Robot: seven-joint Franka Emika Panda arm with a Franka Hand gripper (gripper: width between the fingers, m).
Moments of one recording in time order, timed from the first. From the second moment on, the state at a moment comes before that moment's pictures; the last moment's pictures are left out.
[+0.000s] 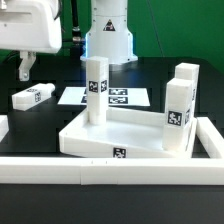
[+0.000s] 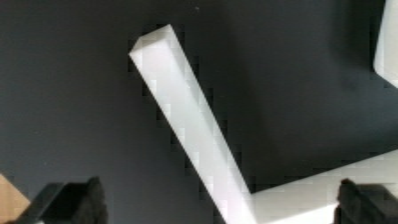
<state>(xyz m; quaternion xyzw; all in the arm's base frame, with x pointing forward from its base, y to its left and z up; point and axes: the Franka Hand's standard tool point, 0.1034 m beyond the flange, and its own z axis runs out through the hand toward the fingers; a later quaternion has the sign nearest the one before) 0.510 -0.213 0.095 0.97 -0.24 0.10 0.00</state>
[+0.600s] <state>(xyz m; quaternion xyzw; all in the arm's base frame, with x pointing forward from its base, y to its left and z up) 0.489 -0.202 0.078 0.97 -0.25 -0.02 -0.05</state>
